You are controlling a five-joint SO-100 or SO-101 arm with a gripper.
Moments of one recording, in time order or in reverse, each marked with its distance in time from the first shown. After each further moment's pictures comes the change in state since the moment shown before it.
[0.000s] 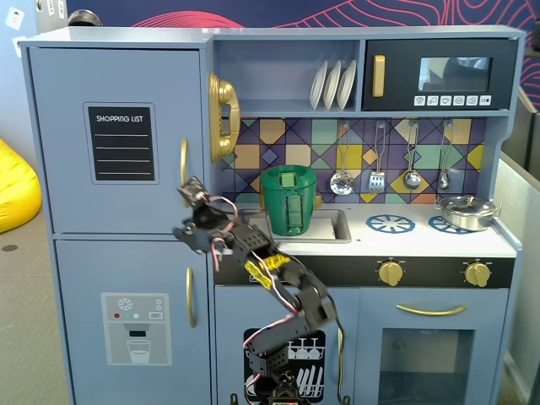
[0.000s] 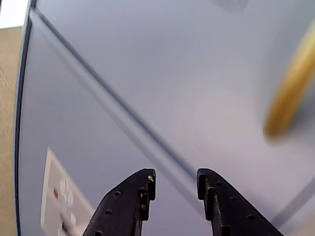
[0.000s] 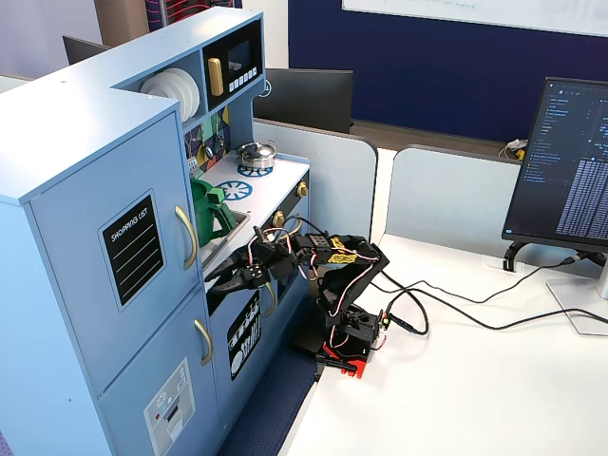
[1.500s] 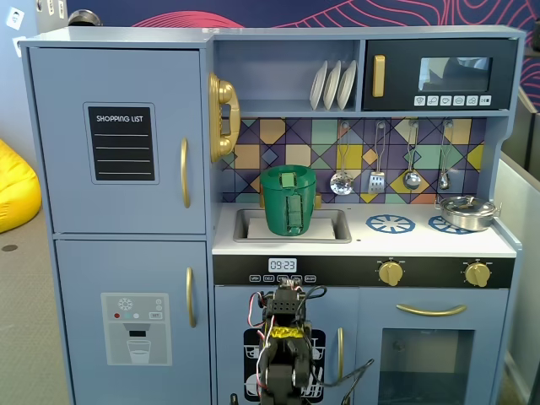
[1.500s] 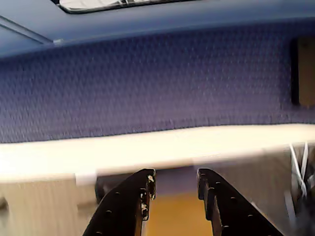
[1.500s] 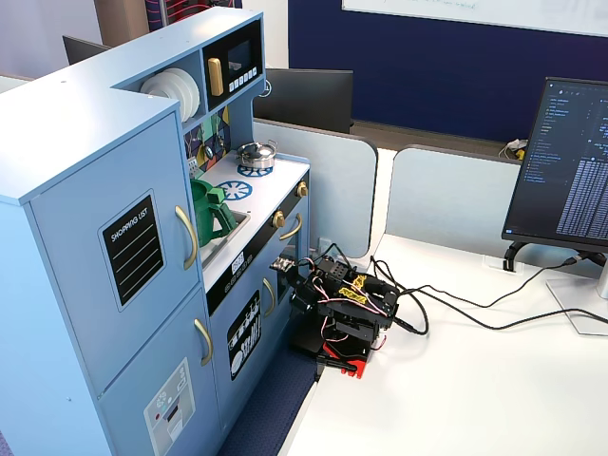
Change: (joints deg) arm 46.0 40.4 49.0 53.0 20.9
